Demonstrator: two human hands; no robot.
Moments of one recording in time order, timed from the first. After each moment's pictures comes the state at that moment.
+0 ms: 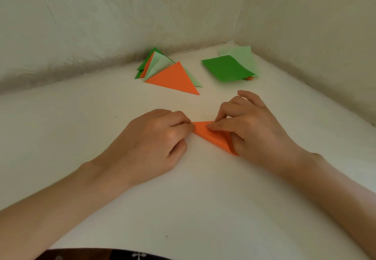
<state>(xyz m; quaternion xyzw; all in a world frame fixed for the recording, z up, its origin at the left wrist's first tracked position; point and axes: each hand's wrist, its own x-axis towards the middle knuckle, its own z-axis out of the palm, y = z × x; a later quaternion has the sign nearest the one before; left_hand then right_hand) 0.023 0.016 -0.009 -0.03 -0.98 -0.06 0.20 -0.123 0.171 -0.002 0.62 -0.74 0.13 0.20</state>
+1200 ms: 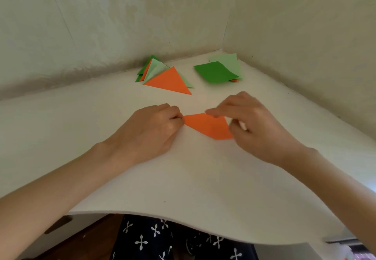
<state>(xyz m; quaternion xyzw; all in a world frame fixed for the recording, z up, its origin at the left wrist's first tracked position) 0.022 0.010 -0.010 -0.06 -0.98 0.01 0.20 -0.103 0.203 0.020 0.61 -0.75 0.24 0.08</state>
